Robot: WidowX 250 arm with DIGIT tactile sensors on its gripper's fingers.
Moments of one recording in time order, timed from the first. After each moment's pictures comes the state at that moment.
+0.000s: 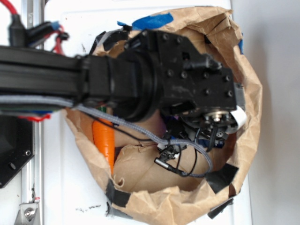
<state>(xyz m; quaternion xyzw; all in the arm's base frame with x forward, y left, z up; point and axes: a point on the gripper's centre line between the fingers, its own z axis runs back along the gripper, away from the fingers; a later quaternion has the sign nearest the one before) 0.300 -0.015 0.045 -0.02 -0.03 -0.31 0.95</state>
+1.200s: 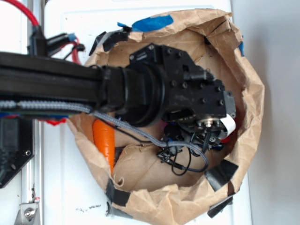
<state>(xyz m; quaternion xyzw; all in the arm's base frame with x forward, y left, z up) 0.302 -0.014 0.021 -0.01 -0.03 -0.33 0.94</state>
